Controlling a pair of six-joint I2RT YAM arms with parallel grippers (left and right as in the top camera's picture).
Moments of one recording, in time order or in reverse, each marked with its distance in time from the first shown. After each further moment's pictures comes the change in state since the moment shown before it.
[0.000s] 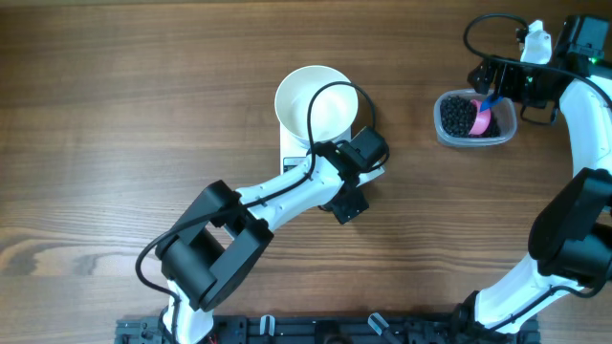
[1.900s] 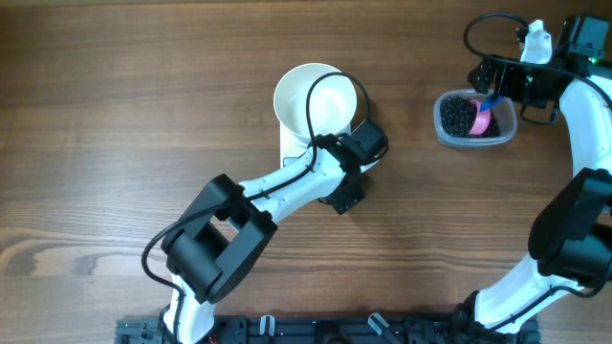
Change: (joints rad) left arm 0.019 0.038 0.050 -0.034 -0.087 -0.054; right arm 0.000 0.000 0.000 0.005 0.000 0.000
